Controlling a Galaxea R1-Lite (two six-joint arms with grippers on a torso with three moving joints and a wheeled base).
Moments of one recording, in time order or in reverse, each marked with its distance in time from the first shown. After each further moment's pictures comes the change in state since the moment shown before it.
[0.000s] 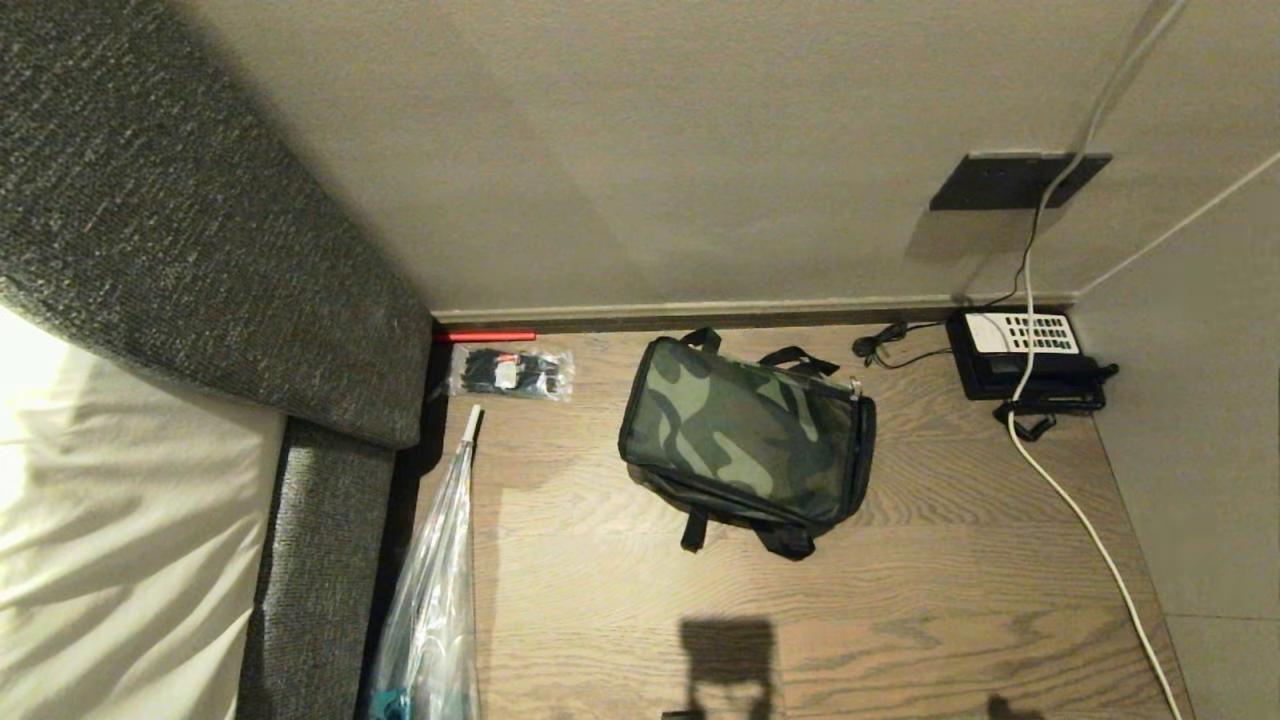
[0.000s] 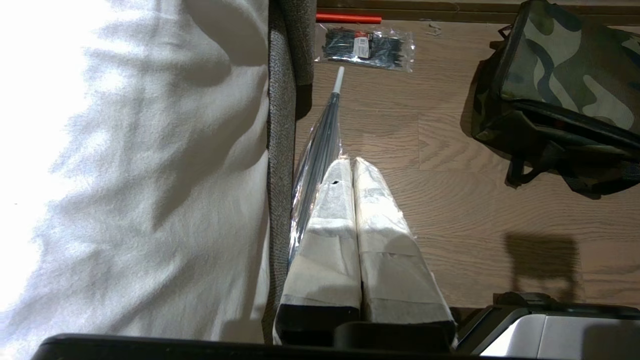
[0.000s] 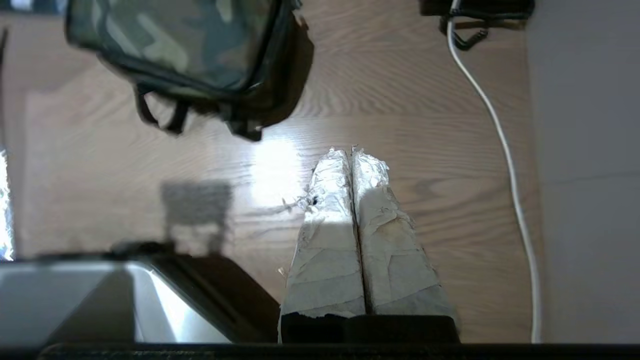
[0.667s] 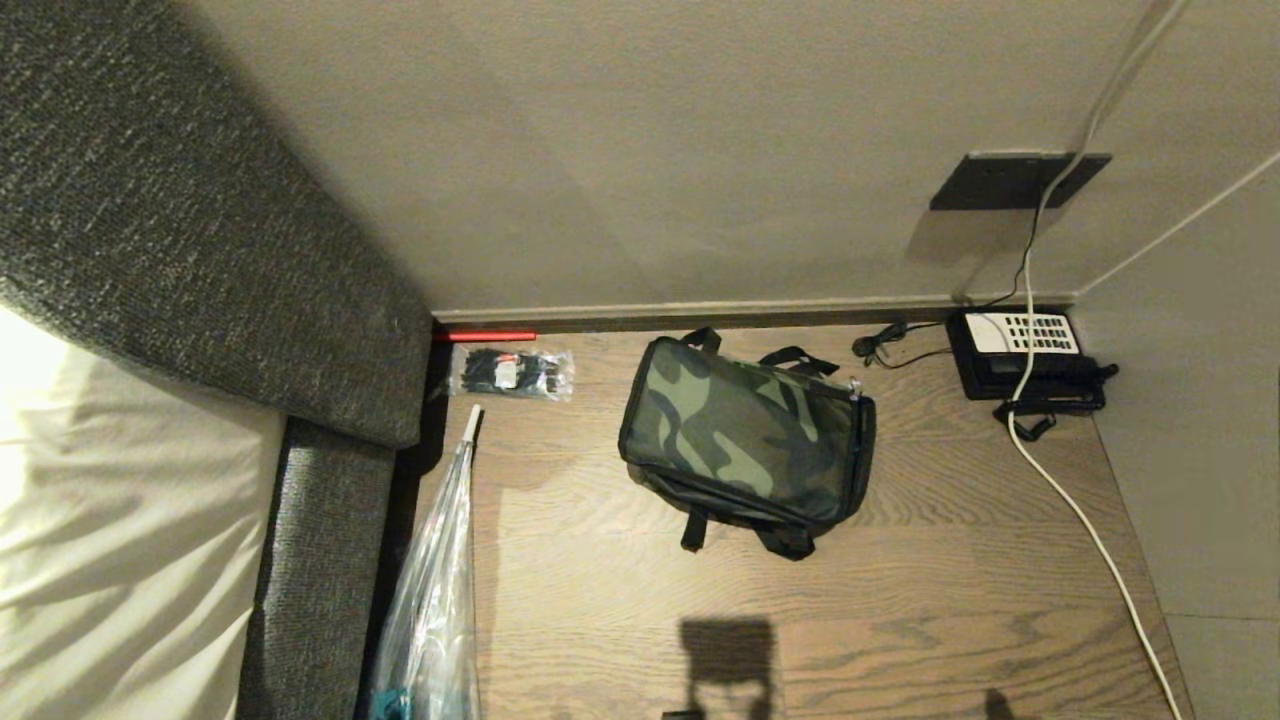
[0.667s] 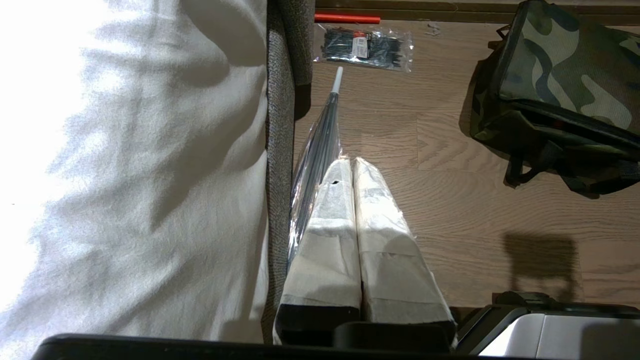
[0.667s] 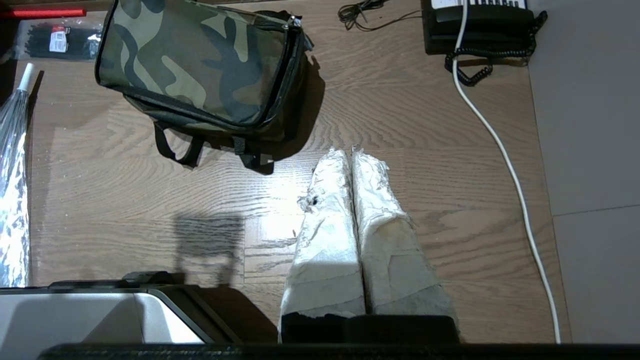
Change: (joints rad) left arm 0.000 0.000 0.000 0.000 0.000 -0.001; right arm 0.002 -0.062 0.029 -0.048 0.012 0.009
